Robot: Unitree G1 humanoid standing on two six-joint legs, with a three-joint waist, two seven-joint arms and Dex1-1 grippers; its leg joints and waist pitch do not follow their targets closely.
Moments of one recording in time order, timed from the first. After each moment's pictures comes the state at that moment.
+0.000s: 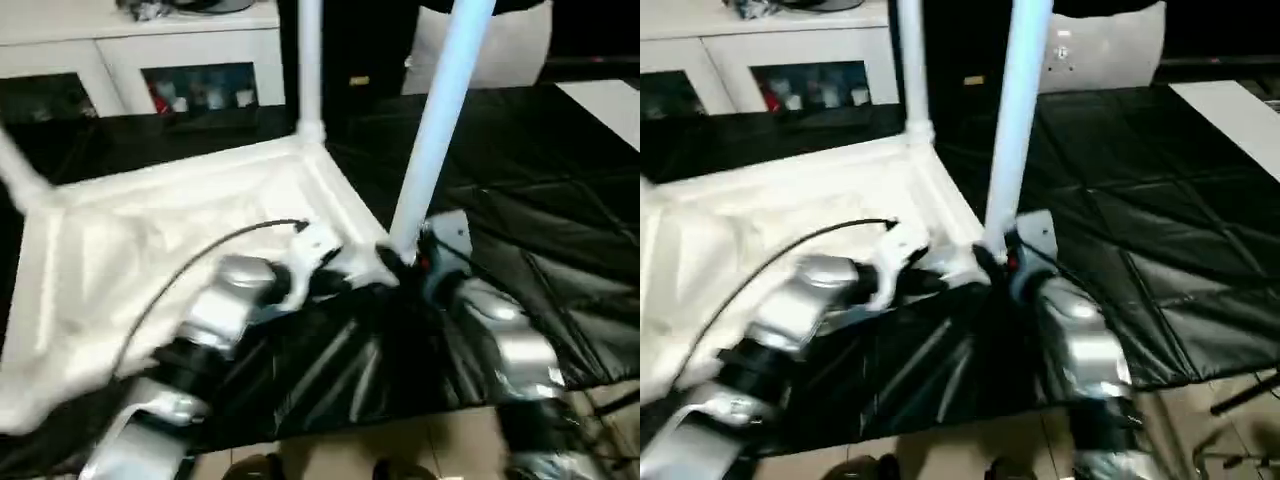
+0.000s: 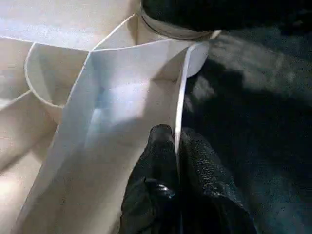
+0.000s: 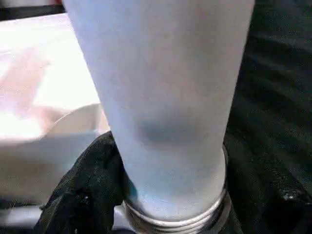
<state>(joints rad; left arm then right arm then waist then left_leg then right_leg) -0.59 0.09 -0.23 0.37 0.09 0.57 -0.78 -0.37 -0.01 -0.06 0.18 0.04 0.46 0.27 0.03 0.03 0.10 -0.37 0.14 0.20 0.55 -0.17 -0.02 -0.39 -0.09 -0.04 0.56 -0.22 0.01</state>
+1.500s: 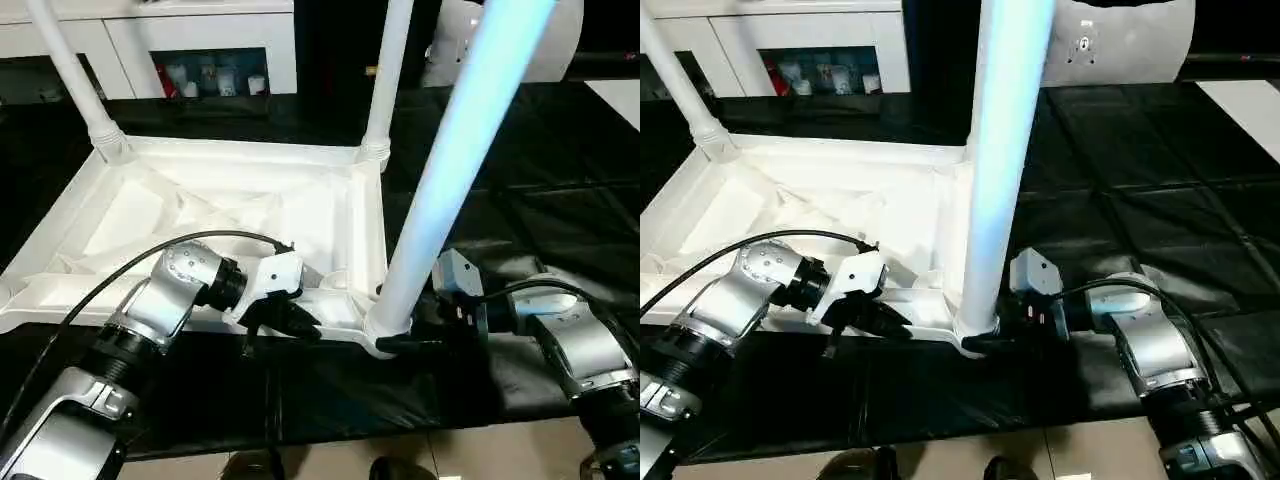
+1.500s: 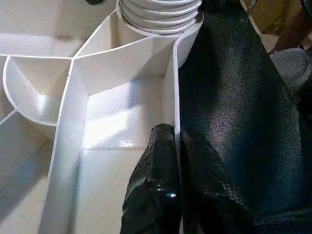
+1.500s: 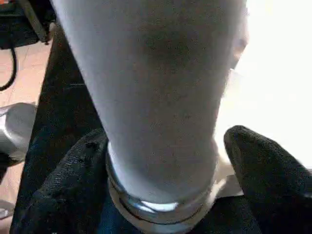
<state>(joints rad) -0.59 0.46 -0.38 0.40 -0.02 0.13 -1.45 -0.36 -0.52 0.20 0.25 0.19 0.10 1.34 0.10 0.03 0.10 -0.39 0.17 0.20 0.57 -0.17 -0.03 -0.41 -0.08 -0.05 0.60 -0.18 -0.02</state>
